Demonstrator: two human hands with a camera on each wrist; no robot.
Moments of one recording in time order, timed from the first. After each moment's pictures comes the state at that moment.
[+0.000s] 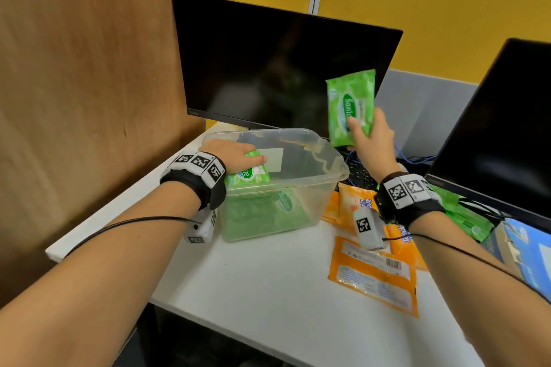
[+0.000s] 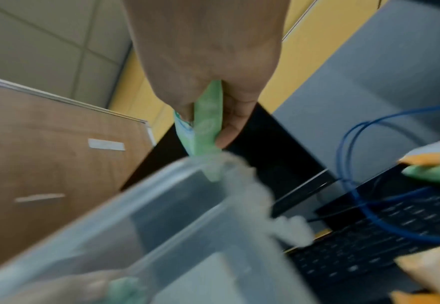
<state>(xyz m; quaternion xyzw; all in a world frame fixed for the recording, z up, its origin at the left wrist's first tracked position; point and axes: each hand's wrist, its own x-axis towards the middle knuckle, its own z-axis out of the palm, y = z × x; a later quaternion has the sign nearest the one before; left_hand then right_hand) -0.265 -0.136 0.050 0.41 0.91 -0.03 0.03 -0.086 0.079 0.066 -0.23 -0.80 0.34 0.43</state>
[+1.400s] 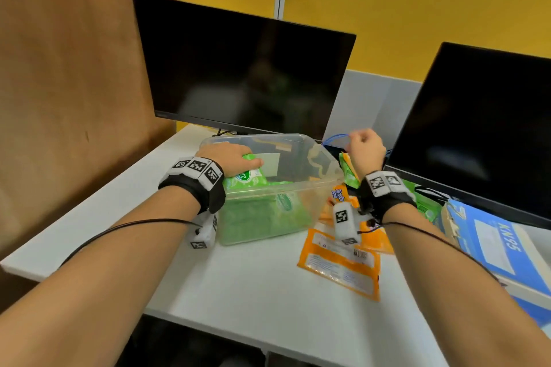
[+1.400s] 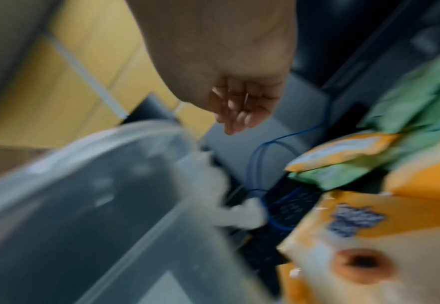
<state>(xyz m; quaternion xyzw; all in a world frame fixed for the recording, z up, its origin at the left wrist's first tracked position) -0.230 -0.099 0.046 0.46 0.89 0.02 0.02 -0.048 0.118 0.049 -0.44 -0.73 0.32 0.42</state>
